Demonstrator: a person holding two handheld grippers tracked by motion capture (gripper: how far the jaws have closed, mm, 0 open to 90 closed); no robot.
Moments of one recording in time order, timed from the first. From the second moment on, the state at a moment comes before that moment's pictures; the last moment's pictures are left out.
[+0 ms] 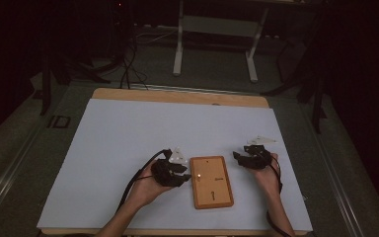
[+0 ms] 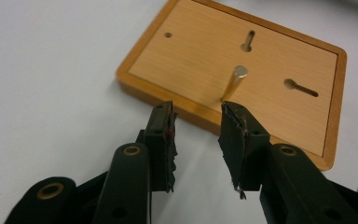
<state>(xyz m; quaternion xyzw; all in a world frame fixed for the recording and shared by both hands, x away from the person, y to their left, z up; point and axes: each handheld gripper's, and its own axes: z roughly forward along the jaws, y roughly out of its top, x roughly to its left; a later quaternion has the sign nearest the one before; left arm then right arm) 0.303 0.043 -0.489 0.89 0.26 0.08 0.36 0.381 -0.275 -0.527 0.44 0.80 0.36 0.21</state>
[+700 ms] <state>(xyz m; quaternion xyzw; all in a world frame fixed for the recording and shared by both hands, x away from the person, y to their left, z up) 0.310 0.003 -0.511 0.91 0.21 0.08 0.35 0.382 -0.277 -0.527 0.44 0.80 0.36 0.21</state>
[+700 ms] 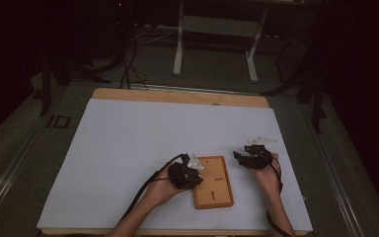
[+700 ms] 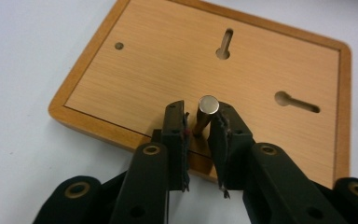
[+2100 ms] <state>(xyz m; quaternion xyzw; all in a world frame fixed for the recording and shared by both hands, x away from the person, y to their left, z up) 0.328 0.032 -0.474 0.88 0.22 0.14 0.39 0.383 -0.276 -0.530 0.44 0.80 0.36 0.21</state>
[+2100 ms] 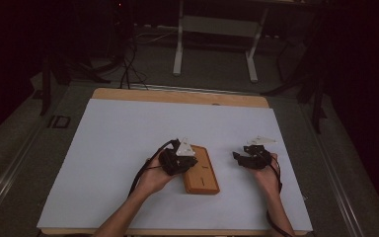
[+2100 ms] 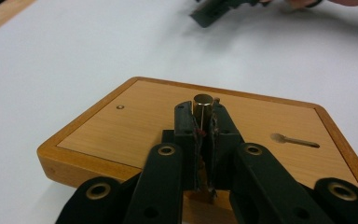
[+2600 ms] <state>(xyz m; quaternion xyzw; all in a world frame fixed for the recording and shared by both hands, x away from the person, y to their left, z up) 0.343 0.052 -0.475 0.88 0.23 0.15 0.38 0.383 -0.276 -0.531 0.44 0.80 0.36 0.20</state>
